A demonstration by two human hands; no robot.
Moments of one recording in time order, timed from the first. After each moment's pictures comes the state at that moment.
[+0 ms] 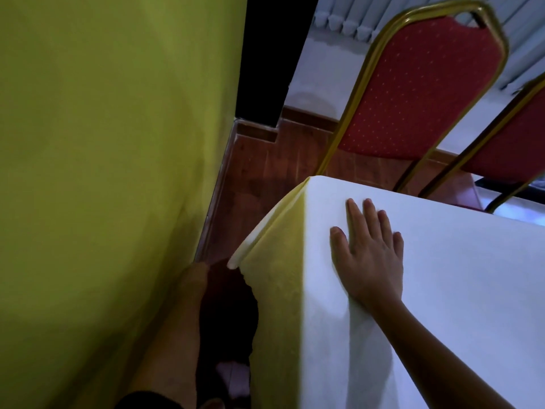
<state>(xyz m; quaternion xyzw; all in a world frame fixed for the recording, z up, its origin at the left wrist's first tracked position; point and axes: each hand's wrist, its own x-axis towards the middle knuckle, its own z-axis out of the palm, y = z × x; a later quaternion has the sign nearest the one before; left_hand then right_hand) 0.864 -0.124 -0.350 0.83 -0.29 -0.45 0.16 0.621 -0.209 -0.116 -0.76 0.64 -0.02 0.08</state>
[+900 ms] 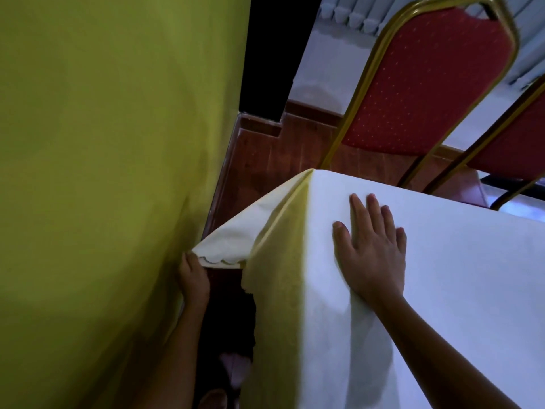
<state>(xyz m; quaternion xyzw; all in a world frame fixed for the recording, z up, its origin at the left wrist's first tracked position) 0.834 -0.112 -0.310 0.79 -0.03 -0.28 0.55 0.621 -0.208 -0.117 -0.76 0.64 -0.03 0.09</state>
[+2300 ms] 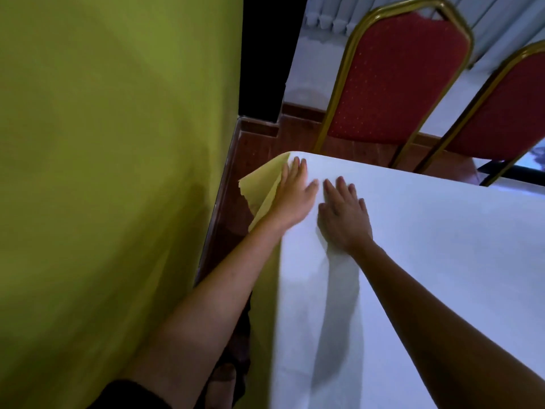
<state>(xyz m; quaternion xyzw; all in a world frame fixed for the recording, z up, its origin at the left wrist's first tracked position) 0.730 -0.192 -0.115 0.67 -0.54 -0.37 0.34 0.597 -0.202 -0.107 -0.80 0.57 0.00 0.17</state>
